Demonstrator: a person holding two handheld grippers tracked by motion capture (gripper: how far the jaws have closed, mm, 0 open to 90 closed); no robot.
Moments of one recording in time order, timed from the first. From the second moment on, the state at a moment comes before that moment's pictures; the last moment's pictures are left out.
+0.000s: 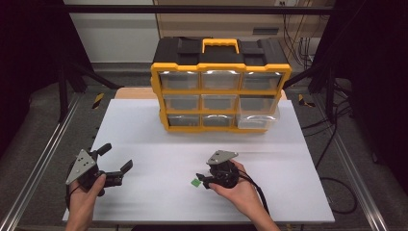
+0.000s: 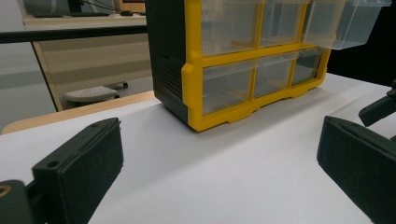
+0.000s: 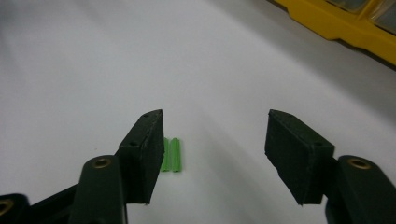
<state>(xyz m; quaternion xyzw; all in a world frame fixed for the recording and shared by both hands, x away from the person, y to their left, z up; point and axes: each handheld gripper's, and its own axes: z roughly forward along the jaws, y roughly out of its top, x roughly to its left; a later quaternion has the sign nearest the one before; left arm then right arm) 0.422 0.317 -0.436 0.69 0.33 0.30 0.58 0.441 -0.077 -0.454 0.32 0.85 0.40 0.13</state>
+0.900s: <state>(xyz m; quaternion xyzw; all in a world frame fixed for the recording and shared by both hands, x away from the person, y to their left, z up) 0.423 0.315 -0.436 0.69 0.33 0.29 0.58 0.442 -0.058 -0.480 0.32 0.87 0.37 0.09</state>
